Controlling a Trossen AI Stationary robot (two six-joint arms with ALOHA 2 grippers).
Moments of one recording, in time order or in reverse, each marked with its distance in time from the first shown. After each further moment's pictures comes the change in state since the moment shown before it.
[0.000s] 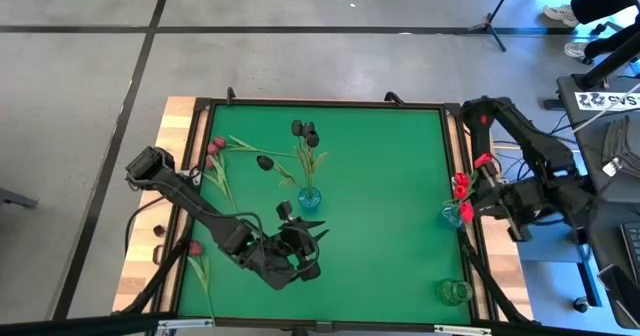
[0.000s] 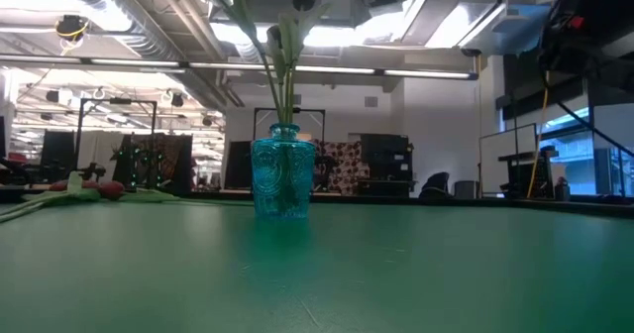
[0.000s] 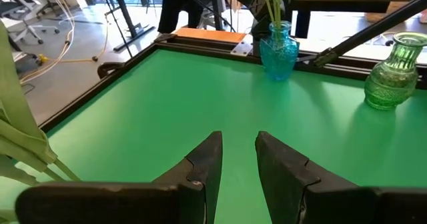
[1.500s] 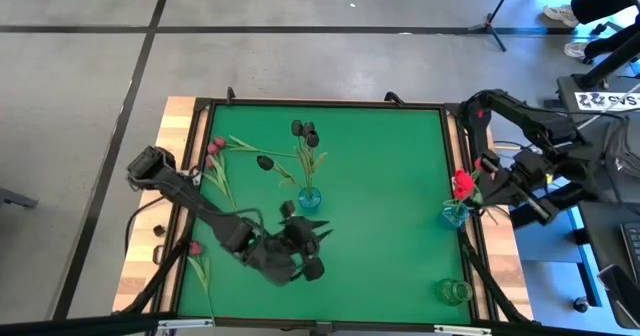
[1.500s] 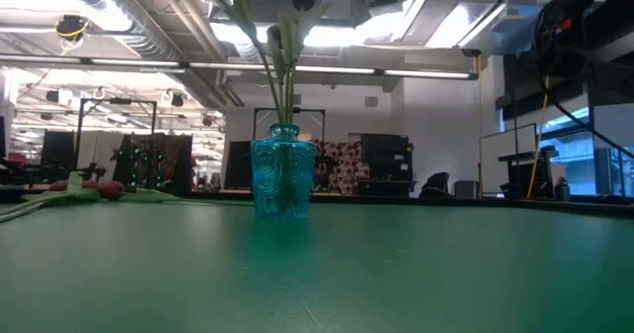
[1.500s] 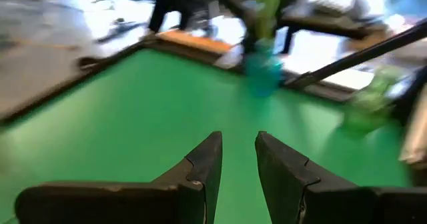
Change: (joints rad) left arm 0.035 0.014 0.000 0.118 0.057 -0.032; right arm 0.016 -0.020 0.197 0.124 -0.058 0.099
